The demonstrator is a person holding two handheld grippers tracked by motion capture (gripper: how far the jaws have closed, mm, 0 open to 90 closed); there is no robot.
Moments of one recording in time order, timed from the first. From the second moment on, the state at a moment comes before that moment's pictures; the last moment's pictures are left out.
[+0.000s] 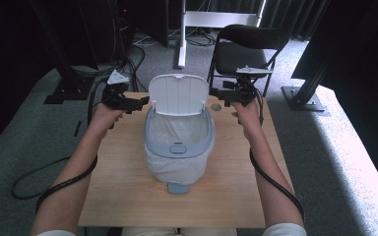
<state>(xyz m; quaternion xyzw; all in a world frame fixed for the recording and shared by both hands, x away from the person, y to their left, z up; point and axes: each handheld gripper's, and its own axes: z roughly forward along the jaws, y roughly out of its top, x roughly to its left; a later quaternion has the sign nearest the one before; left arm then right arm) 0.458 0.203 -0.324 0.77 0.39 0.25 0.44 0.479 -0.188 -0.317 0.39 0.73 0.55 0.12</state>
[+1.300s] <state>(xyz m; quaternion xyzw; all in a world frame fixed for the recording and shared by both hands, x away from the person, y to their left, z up) 0.379 0.190 -0.321 0.78 0.34 0.23 0.48 0.400 -0.172 -0.331 0.33 0.77 0.54 0.10</state>
